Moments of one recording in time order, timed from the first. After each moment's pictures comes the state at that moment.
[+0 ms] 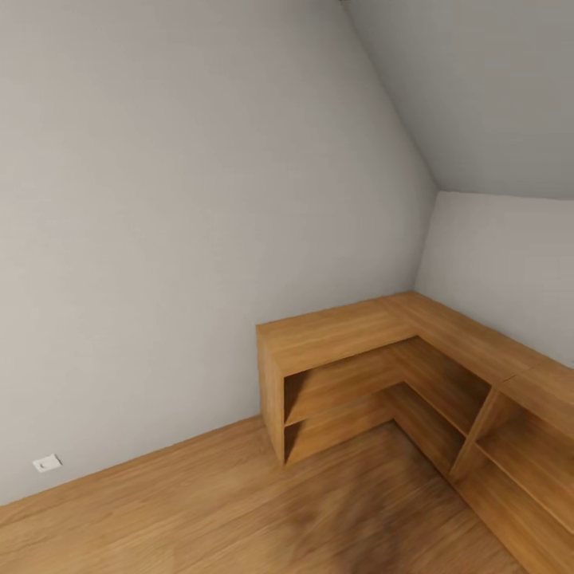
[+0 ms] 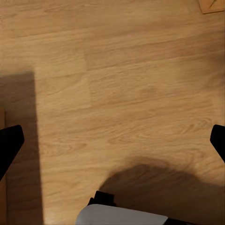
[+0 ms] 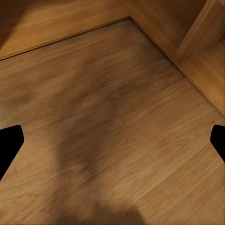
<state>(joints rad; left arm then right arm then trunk) 0.02 -0.05 0.27 -0.36 -0.05 -0.46 0.01 -0.24 0.00 0.39 0.02 -0.42 -0.76 -0.23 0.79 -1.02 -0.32</state>
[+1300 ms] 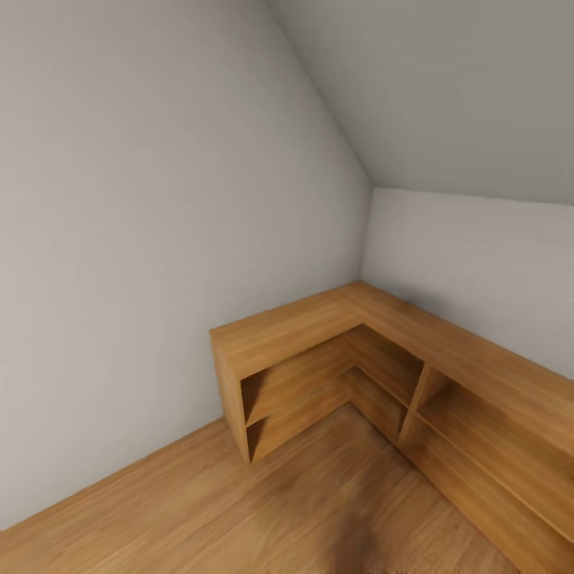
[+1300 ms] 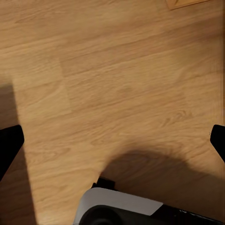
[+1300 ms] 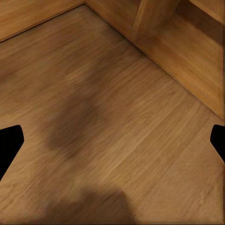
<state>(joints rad) 0.02 -0.05 0.27 -0.36 0.01 -0.47 0.01 -0.24 0.01 0.39 0.02 -0.42 -0.76 -0.23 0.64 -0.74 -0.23</state>
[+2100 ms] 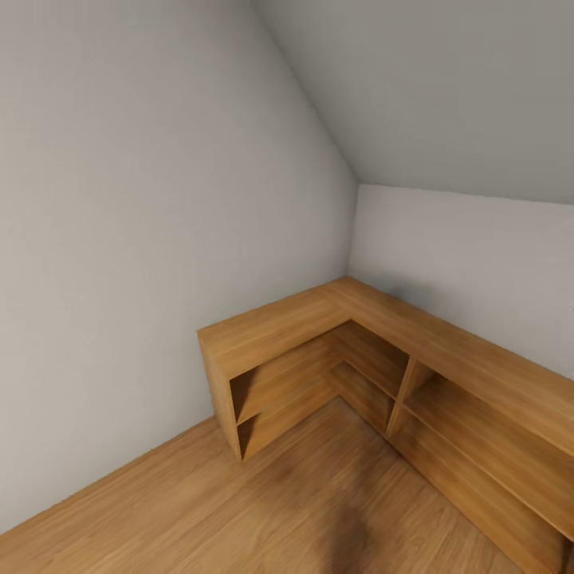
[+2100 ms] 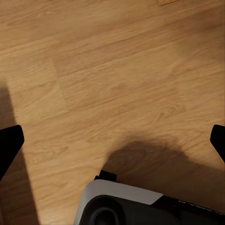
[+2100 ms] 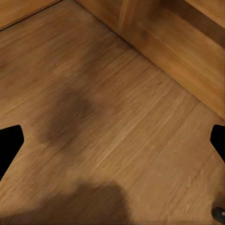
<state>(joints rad) 0.02 -0.05 0.27 -0.36 0.01 -0.47 0.01 -0.24 0.00 0.39 0.02 -0.42 -0.76 -0.23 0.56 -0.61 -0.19</state>
